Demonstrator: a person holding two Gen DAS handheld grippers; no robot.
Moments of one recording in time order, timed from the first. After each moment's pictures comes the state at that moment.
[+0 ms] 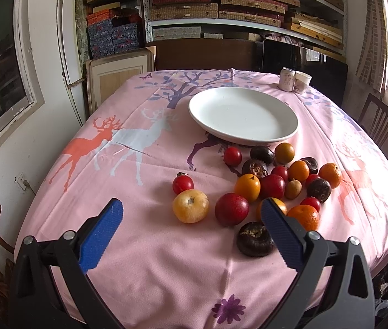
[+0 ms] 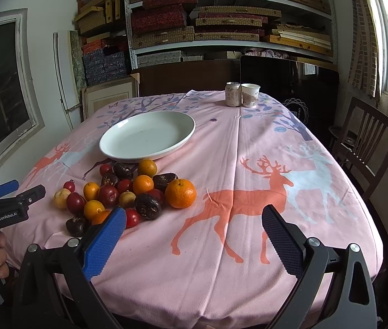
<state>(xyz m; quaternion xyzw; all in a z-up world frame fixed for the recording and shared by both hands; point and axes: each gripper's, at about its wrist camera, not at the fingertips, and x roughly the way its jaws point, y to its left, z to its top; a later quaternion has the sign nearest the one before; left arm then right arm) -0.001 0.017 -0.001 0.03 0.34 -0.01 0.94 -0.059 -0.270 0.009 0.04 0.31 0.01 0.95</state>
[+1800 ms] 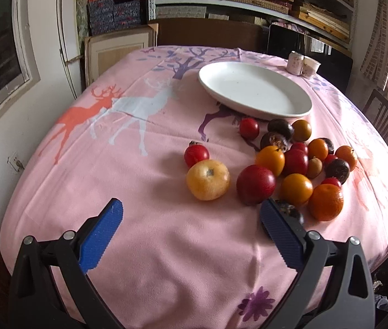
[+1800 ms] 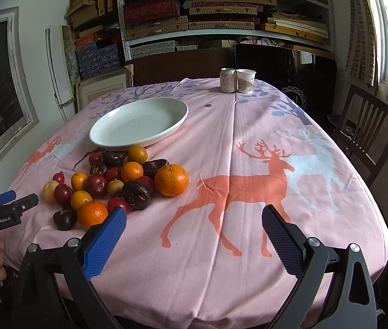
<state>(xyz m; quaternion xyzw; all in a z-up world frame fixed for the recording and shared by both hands) 0.014 0.042 -0.042 0.00 0.40 -0.01 0.92 -0.046 -0.278 -0.014 0.05 0.34 0.00 0.94</state>
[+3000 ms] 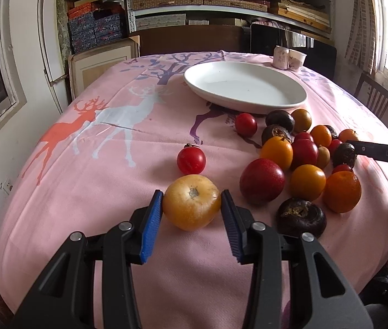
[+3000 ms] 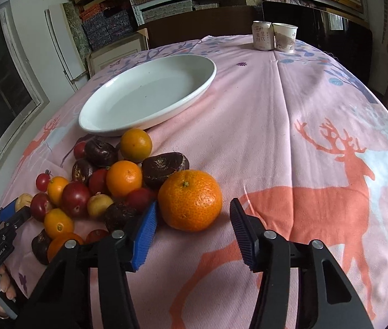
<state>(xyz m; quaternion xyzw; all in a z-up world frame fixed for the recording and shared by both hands) 0.025 0.039 -0.064 0.05 0.37 -0.05 0.93 0.073 -0.263 -0.070 0.08 0.43 0.08 0.89</state>
